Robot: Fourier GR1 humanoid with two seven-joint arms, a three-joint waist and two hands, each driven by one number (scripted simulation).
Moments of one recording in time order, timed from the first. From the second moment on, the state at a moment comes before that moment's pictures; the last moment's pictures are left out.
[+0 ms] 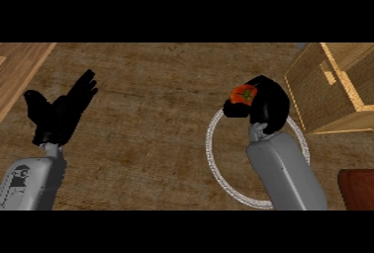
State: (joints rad) left arm -0.30 0.24 0.09 -1.41 0.05 -0.10 0.23; right arm -0.54 0.00 0.16 -1.32 1.03 -0.29 1.02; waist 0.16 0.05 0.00
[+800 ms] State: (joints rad) left arm -0.34 0.22 0.07 -1.38 0.04 -0.09 0.25; right arm -1.08 -0.01 -0.08 -0.97 1.41 -0.49 1.09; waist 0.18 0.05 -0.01
